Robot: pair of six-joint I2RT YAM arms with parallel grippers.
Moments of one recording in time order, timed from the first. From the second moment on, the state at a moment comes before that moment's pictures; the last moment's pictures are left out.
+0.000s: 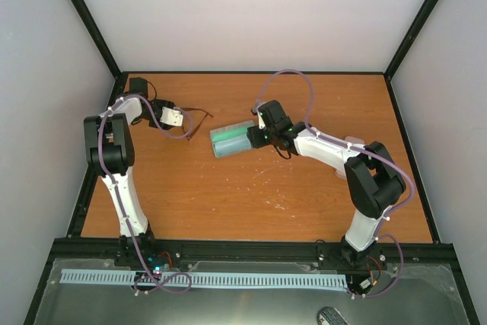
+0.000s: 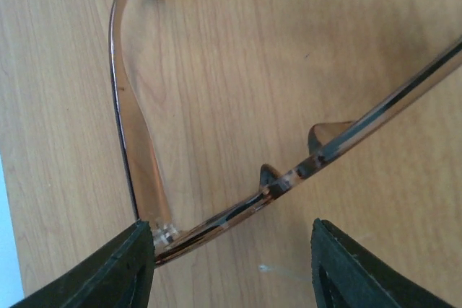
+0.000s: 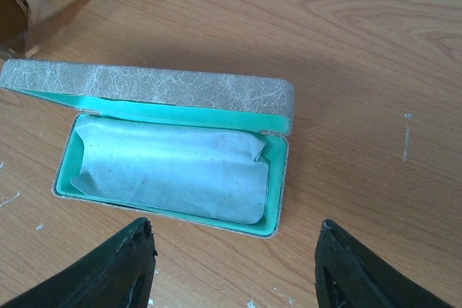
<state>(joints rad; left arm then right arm) 0.13 2.10 1.52 -0.56 0.52 1.91 0.65 1.76 1.19 -0.24 -0.01 0.23</state>
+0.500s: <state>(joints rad) 0.12 2.17 1.62 -0.56 0.48 1.93 0.64 1.76 1.19 -0.24 -0.01 0.22</state>
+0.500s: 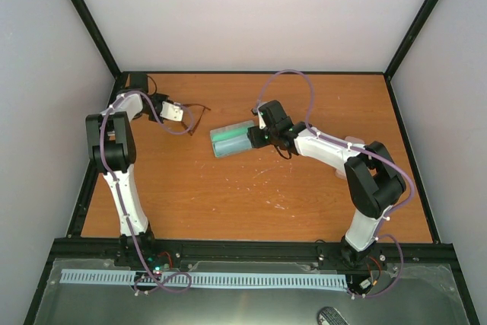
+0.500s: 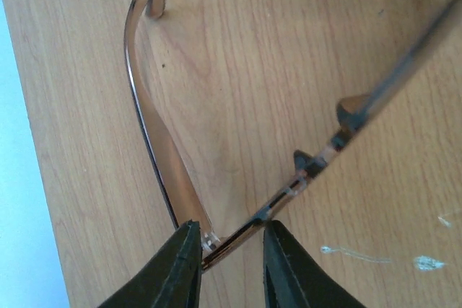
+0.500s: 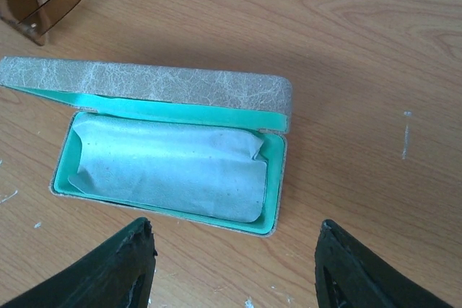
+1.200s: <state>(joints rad) 0.12 2.15 1.55 -0.57 0.44 1.87 0.64 1.76 1.18 -0.23 -0.04 0.22</state>
